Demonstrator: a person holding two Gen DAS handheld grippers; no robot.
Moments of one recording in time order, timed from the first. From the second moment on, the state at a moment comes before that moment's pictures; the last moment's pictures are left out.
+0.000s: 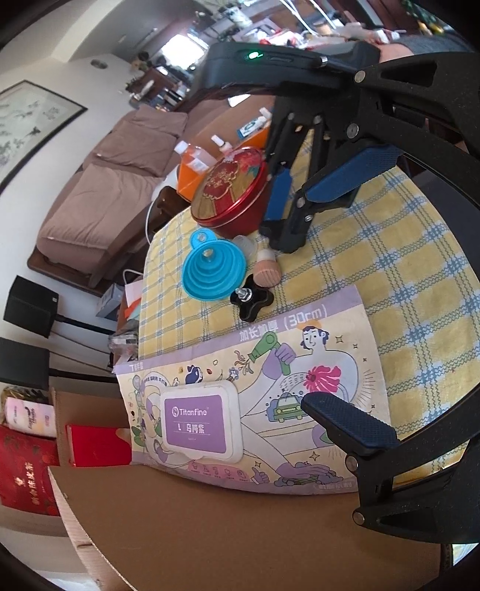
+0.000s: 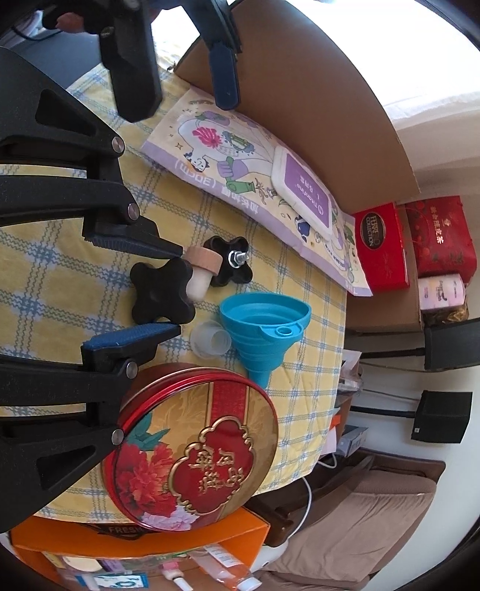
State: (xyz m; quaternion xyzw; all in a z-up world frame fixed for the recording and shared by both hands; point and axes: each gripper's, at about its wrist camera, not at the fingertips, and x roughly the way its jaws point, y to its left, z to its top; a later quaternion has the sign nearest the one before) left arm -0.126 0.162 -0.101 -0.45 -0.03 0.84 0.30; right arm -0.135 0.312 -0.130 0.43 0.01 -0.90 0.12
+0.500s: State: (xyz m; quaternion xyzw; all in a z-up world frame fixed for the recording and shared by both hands) left arm -0.170 0.201 -0.102 -0.48 -0.03 0.83 0.28; right arm -0.093 0.335 -0.112 0.42 -0.06 -0.90 0.10
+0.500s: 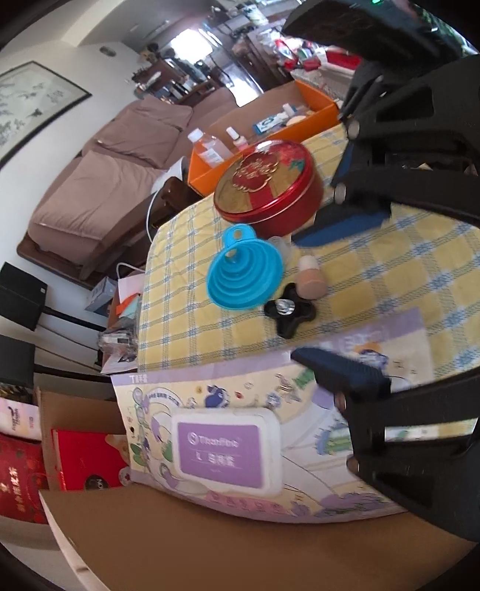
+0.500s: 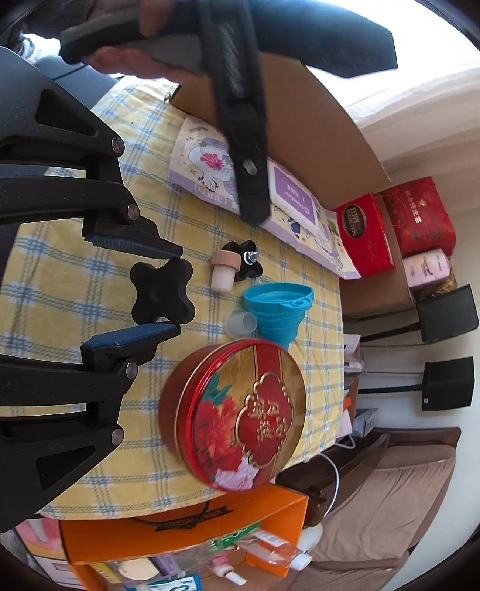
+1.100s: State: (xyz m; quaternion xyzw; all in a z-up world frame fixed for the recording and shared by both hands) left arm -0.193 0.242 -0.120 -0.50 0.03 0.82 0.28; right arm -0.081 0.340 -0.107 0.41 -0.07 -0.90 0.11
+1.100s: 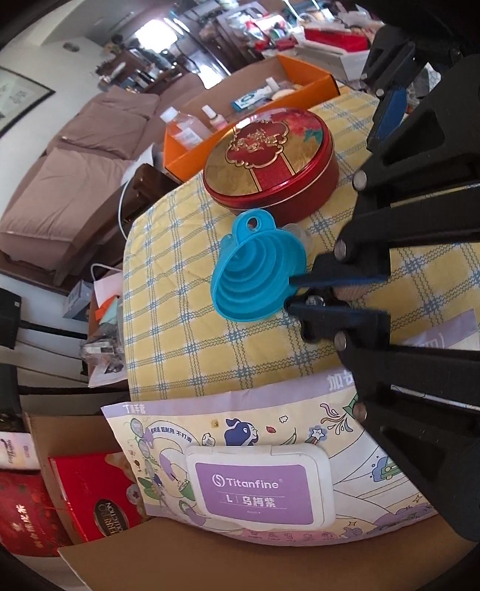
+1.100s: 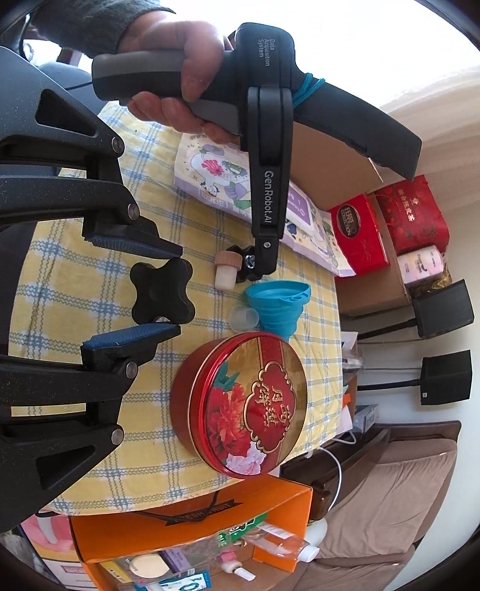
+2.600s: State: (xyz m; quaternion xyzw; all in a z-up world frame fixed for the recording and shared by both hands) left arm -0.185 0.263 -0.139 -0.50 0.10 0.82 0.27; right arm -0.073 0.340 -0.099 0.40 -0.08 -0.91 0.10
